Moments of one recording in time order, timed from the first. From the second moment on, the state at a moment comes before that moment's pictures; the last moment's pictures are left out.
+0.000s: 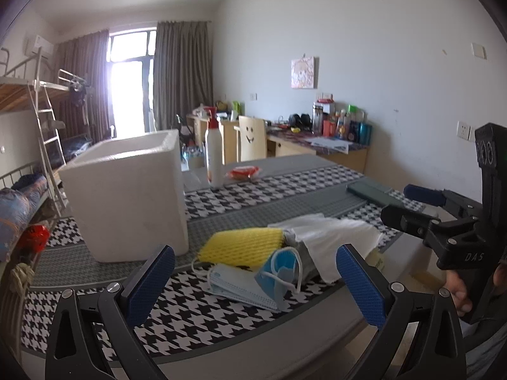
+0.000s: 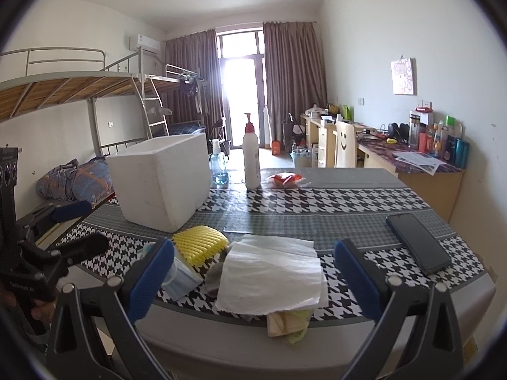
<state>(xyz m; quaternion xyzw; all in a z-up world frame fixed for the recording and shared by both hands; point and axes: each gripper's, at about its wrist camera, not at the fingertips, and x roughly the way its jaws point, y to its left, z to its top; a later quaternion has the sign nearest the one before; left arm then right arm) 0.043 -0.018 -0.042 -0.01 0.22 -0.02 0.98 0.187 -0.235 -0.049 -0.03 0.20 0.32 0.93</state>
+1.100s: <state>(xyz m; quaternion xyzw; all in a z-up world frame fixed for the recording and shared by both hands) 0.088 -0.034 -0.083 -0.01 0.30 -0.05 0.95 0.227 -0.225 -0.079 -0.04 0.27 0.29 0.92</state>
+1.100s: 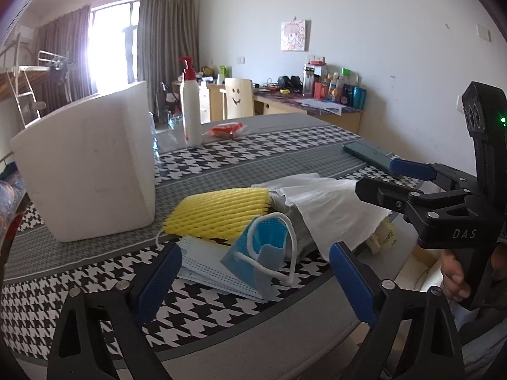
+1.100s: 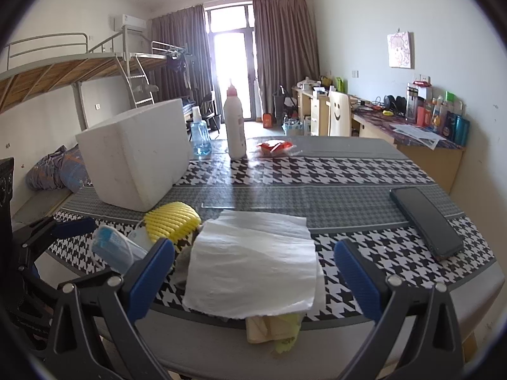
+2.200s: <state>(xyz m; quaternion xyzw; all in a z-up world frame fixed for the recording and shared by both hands) 0.113 -0.035 -0.102 -0.02 0.34 -0.08 0.94 0.239 -0.214 -0.098 -0.08 0.32 0.29 0.90</state>
